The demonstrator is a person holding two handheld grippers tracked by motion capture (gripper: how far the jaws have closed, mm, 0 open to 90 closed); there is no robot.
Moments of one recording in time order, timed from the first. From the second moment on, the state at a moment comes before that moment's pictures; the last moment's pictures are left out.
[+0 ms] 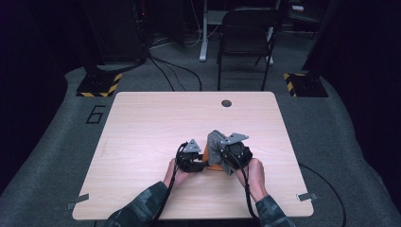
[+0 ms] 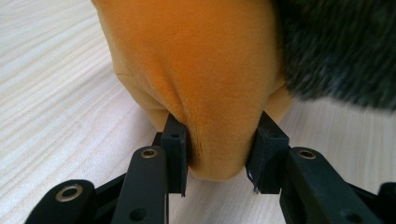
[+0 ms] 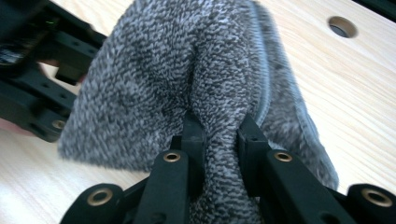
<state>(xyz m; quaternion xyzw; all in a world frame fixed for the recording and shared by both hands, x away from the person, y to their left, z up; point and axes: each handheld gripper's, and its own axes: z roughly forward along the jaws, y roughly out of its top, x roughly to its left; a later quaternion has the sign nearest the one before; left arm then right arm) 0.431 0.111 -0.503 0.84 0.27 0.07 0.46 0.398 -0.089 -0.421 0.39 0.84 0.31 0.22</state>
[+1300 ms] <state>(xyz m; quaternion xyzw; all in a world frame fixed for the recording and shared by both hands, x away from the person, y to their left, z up) 0.432 0.110 -0.504 0.84 0.27 0.07 0.46 0.409 -0.127 -0.424 0.44 0.83 0.29 0.20</state>
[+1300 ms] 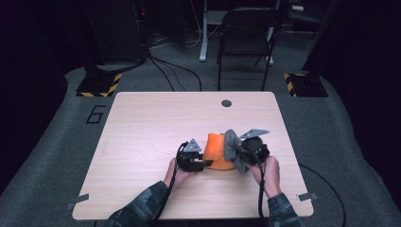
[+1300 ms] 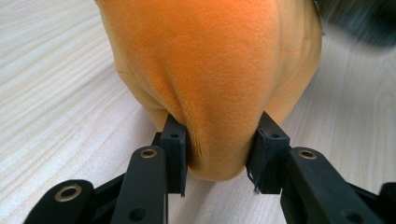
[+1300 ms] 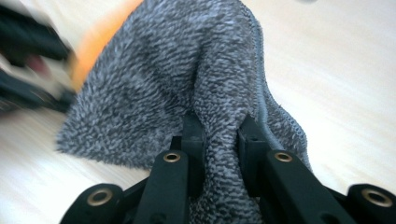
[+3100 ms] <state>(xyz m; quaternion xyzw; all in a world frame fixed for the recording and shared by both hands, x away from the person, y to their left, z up) 0.432 0.100 -0.522 0.86 0.13 0.19 0.46 0.428 -0.135 -0.446 0.46 0.82 0.29 0.19</state>
